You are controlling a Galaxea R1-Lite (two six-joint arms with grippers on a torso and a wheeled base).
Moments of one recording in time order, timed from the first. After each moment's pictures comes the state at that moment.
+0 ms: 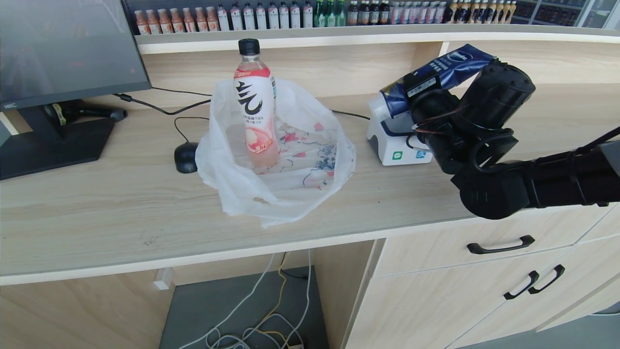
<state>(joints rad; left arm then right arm) 0.00 0.00 0.00 0.00 0.00 -0.01 0.43 2.02 -1.36 -1.05 -0.35 0.81</state>
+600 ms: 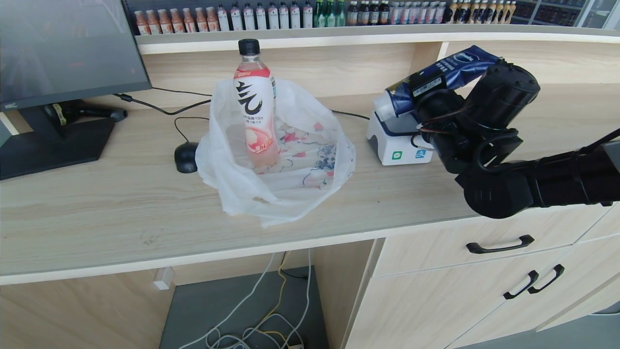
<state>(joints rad) 0.00 0.00 0.00 0.00 0.00 -0.01 0.42 2.02 -1.35 -1.05 -0.35 0.81</state>
